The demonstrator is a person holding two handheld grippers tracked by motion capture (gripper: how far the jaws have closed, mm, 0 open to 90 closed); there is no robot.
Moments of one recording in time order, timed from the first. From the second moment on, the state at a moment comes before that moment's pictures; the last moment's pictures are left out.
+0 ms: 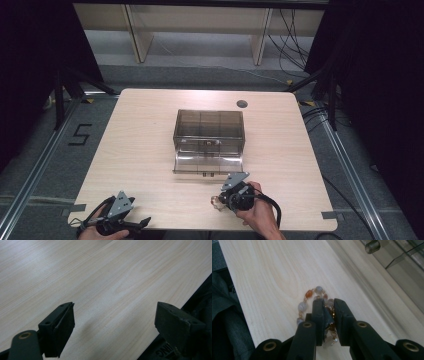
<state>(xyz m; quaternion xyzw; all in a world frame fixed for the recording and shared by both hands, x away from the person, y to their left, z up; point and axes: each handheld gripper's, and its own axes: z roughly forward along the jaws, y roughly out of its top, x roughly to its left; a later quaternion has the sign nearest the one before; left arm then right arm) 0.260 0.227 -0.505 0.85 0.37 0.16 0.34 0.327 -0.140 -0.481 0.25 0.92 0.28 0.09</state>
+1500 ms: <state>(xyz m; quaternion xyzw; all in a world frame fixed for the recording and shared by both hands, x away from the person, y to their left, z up) 0.261 0.228 -0.505 0.85 0.37 0.17 0.34 0.333 -0.147 -0.410 0.22 0.90 0.36 0.11</state>
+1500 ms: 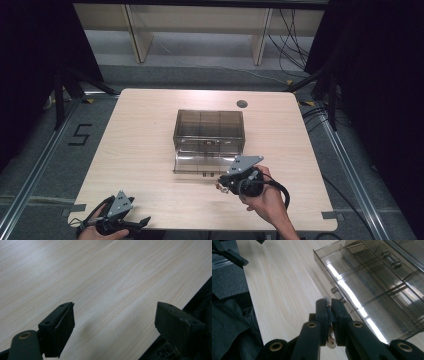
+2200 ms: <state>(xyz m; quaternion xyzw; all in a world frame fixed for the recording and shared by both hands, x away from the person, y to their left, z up) 0.262 0.232 -0.503 0.86 0.35 0.16 0.33 0.356 -0.140 -0.389 0.22 0.90 0.36 0.12</state>
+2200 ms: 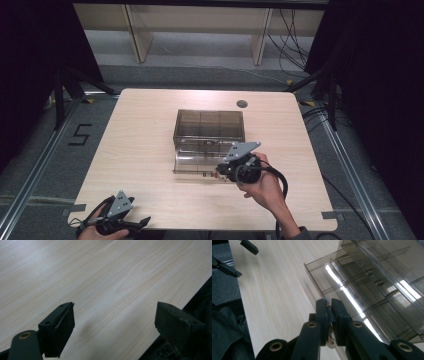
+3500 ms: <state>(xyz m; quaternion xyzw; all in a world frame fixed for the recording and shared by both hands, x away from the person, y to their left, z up) 0.262 0.230 -0.504 0.86 0.35 0.16 0.33 0.412 -0.153 -0.405 0.27 0.90 0.33 0.13</state>
